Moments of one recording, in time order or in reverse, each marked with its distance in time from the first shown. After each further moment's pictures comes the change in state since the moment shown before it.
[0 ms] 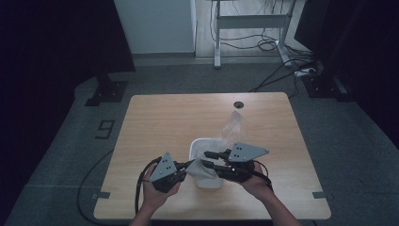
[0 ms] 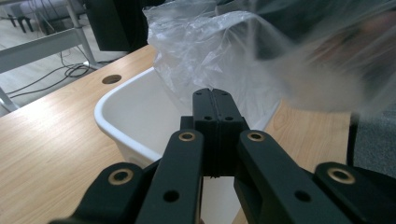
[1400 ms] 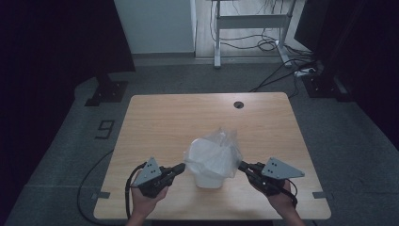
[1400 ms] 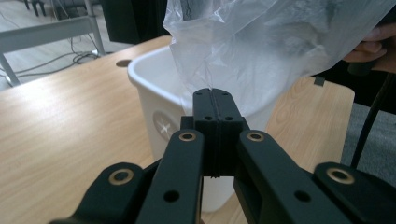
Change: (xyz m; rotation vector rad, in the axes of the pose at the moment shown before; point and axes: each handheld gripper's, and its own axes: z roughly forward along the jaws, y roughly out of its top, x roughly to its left) left arm 0.008 -0.027 -0.028 -0.002 0.037 -0.109; right arm -0.001 -0.054 -0.070 -0.046 -0.249 0.015
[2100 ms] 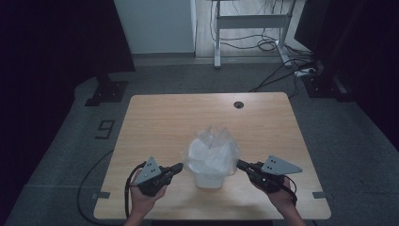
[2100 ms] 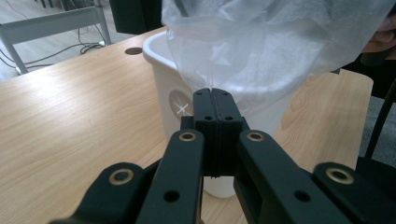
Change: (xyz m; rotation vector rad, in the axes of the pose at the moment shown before) left arm 0.010 -0.010 0.003 0.029 0.022 0.000; right arm -0.012 -0.014 0.006 0.049 0.017 0.042
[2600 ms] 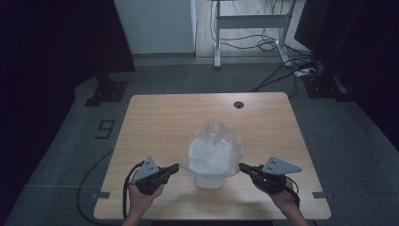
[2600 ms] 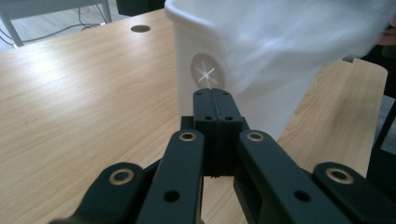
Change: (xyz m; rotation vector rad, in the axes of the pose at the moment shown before) left arm 0.017 -0.018 0.004 0.051 0.008 -0.047; right arm -0.009 -0.018 0.000 0.090 -0.003 0.019
